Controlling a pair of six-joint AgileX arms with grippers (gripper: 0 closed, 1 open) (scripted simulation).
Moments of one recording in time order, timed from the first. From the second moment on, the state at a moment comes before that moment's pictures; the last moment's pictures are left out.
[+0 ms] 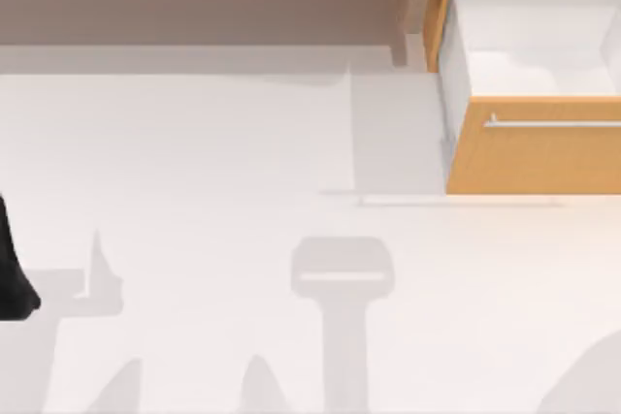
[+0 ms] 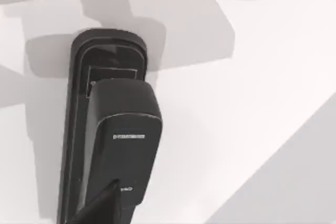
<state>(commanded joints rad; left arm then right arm) 0.00 0.00 0.00 0.00 0.00 0.00 -0.60 1.77 1.14 -0.66 0.15 -1.37</state>
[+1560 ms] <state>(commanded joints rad) 0.00 0.00 0.00 0.00 0.00 0.00 -0.69 1.97 1.21 -0.81 0.00 -1.26</state>
